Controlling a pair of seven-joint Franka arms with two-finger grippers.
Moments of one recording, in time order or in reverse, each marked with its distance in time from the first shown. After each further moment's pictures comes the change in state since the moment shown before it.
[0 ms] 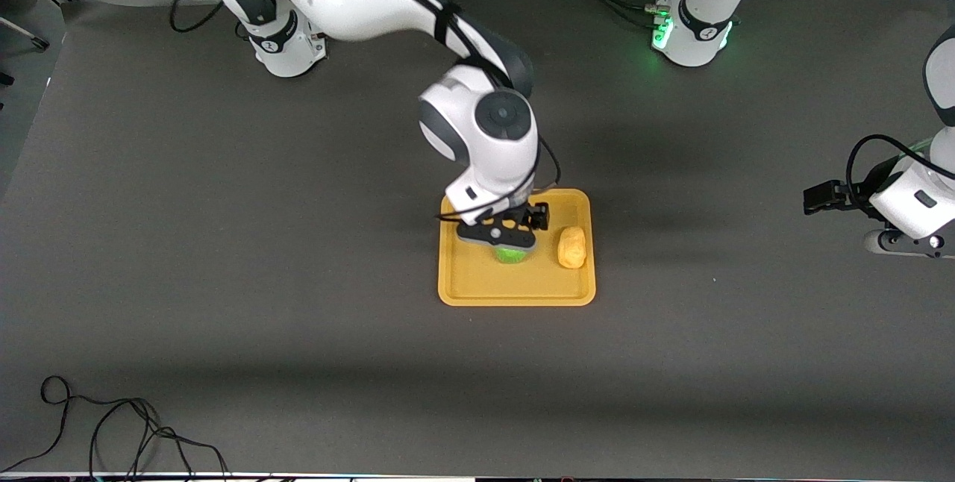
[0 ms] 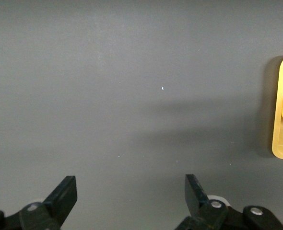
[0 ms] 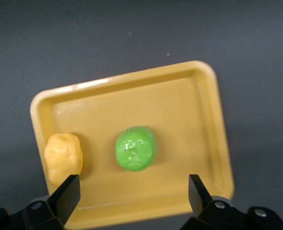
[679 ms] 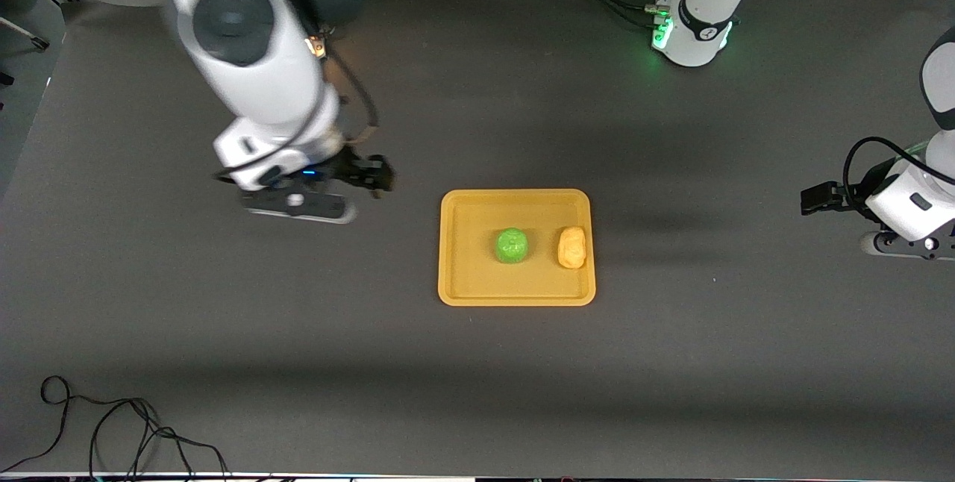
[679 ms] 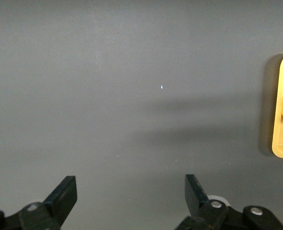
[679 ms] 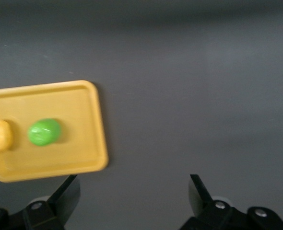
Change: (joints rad) left arm 0.001 0.008 -0.001 0.000 0.000 0.000 0.000; right arm -0.292 -0.507 -0.020 -0.317 -0.004 -0.302 -0.446
